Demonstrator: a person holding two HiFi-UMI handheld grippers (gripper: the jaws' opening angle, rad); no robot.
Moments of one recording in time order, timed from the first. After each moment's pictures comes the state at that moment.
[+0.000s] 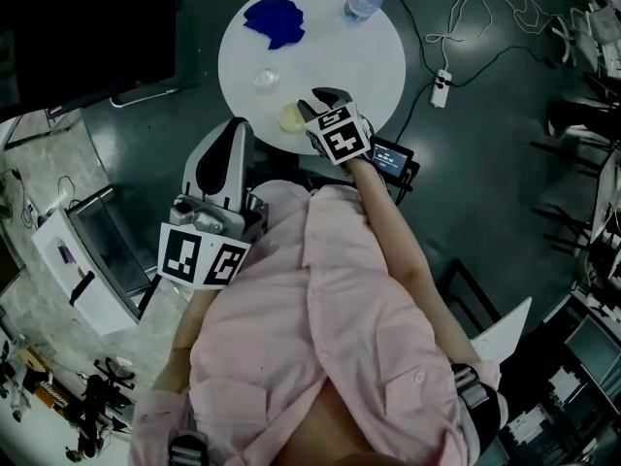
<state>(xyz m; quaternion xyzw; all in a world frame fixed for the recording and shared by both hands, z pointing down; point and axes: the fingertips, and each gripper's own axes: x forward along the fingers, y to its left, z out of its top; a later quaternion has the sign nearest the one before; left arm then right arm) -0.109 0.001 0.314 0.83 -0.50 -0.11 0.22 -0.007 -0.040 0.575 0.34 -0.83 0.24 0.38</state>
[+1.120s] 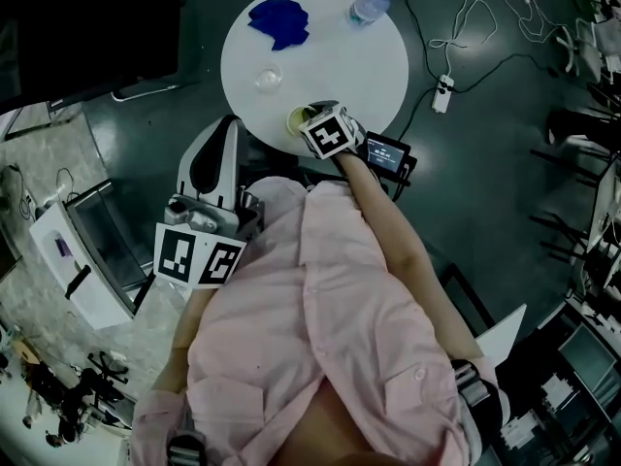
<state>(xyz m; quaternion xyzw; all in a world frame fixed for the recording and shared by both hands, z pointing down) -0.122 -0.007 0.313 0.82 -0.53 -0.12 0.21 -0.005 -0.028 0.634 0.30 -0.79 0.25 0.47</state>
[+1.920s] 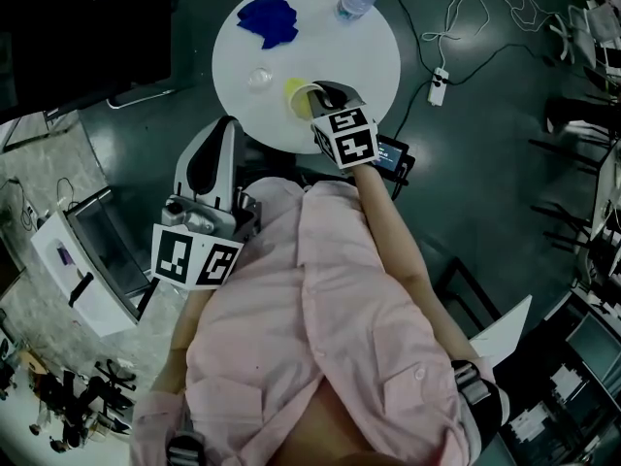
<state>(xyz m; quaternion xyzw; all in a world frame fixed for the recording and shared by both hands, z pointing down) -0.109 0.001 0.311 0.83 -0.51 -0.12 0.21 0.018 -0.060 0.533 0.41 -0.83 0.22 0.31</state>
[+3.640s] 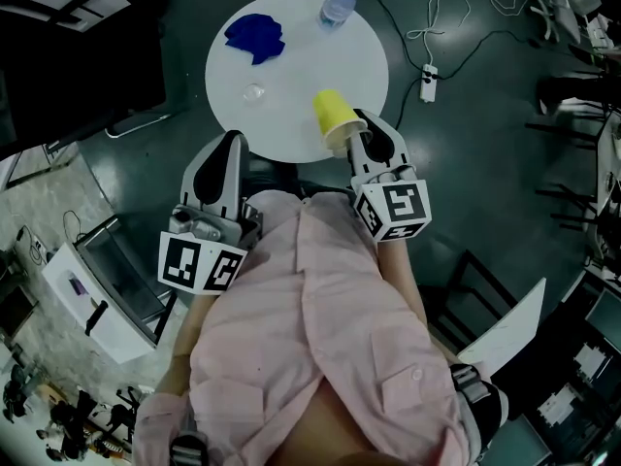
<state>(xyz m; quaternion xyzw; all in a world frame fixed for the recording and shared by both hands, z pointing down) -0.100 0.003 0.315 0.86 -0.46 -0.10 0.21 0.079 -0.007 0.390 0.56 -0.81 0.15 0.12</state>
